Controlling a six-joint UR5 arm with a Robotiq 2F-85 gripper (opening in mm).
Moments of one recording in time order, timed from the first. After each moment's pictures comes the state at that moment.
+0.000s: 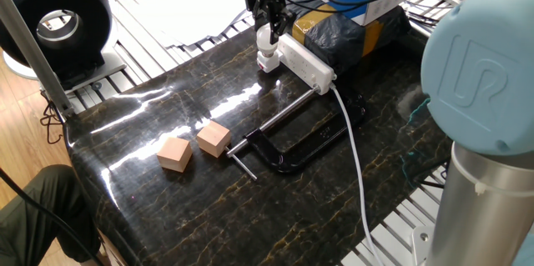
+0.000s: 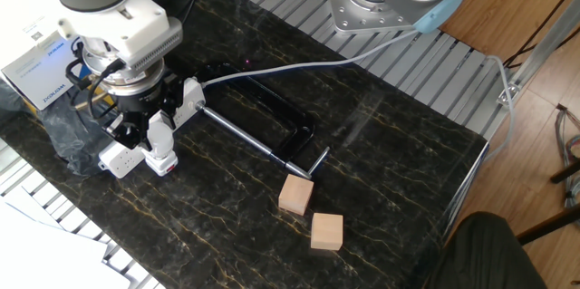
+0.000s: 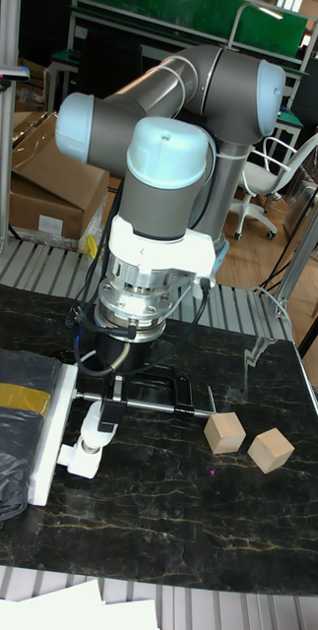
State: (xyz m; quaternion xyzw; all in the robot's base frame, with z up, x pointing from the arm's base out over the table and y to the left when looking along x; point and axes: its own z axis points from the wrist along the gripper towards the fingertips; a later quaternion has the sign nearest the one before) arm 0.636 -0.044 0.119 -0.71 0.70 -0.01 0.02
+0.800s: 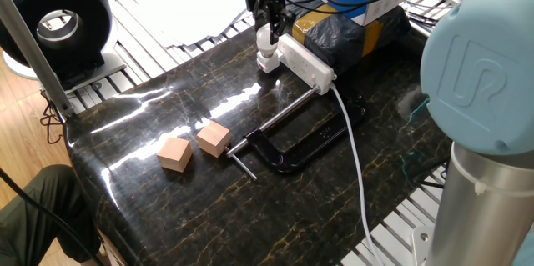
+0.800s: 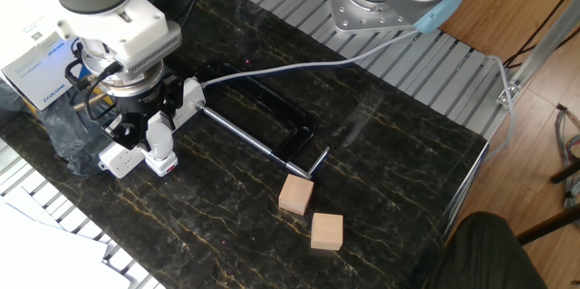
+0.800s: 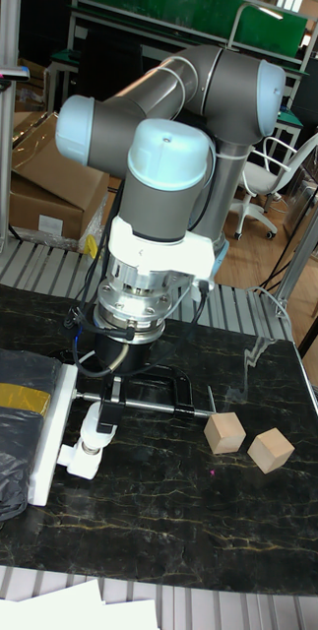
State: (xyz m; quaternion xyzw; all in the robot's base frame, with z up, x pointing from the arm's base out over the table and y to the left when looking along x) arm 0.639 -0.047 0.118 -0.70 0.71 -0.02 0.02
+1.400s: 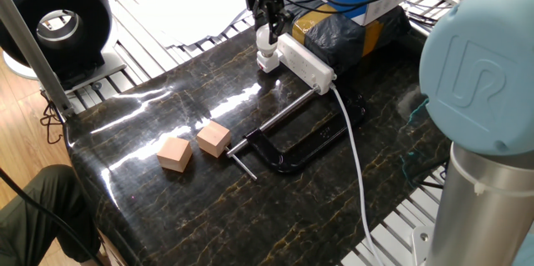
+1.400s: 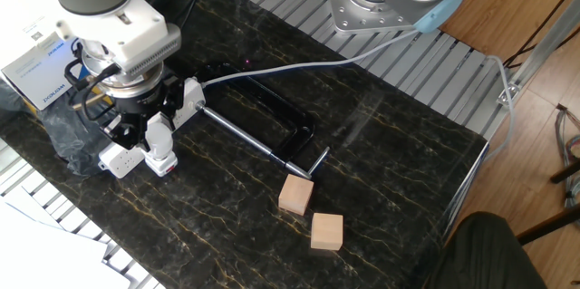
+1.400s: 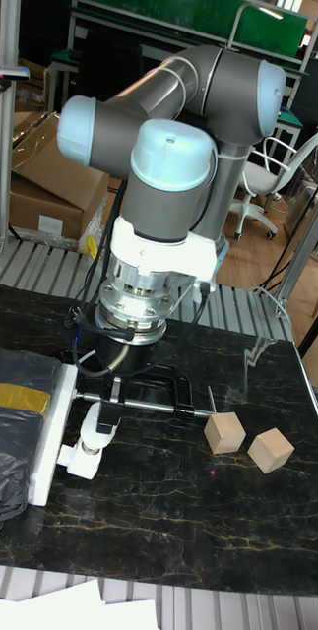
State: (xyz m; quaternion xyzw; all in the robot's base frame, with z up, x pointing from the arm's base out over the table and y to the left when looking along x) arm 0.639 -0.045 0.118 -0.69 0.73 -0.02 0.02
